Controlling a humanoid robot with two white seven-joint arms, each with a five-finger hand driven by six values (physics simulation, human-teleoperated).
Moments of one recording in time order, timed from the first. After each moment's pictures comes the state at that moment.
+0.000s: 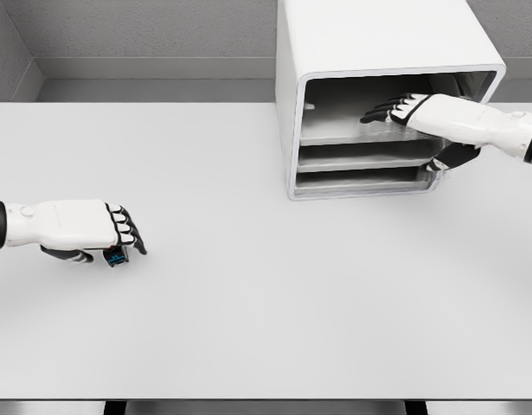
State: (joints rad) left arm -0.85 1.14 -1.17 -1.63 -0.43 -0.61 -0.31; right arm -0.67 -0.78 0.47 -1.38 0.21 -0.61 0.61
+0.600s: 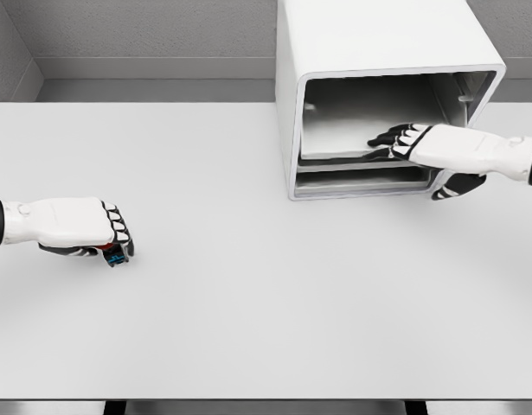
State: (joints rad) left arm -0.85 1.14 -1.17 -1.61 -0.45 -0.61 -0.31; right arm -0.63 -0.89 0.54 -1.49 0.25 -0.61 0.61
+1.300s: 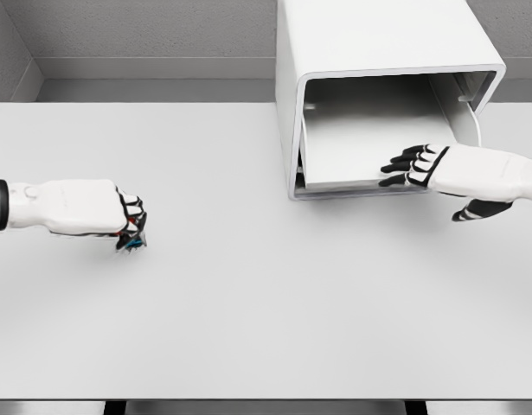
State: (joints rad) left arm -0.94 1.14 -1.14 -1.72 -0.42 -0.61 -0.36; right arm -0.45 -1.02 0.42 -1.68 0.23 -0.61 0.61
